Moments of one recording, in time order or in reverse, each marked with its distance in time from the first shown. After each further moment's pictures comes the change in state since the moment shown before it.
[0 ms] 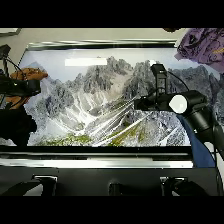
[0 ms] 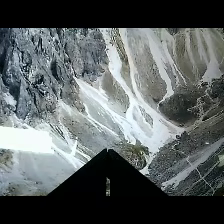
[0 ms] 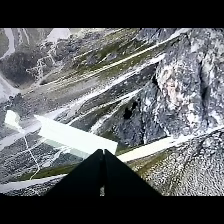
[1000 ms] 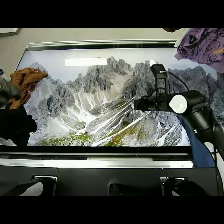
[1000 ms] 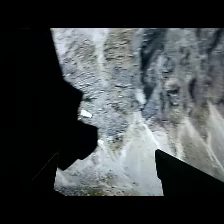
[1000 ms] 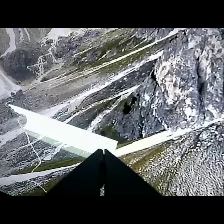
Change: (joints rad) left arm 0.237 0.000 -0.126 0.302 0.025 -0.204; right arm 0.000 0.000 0.000 0.000 0.011 0.000
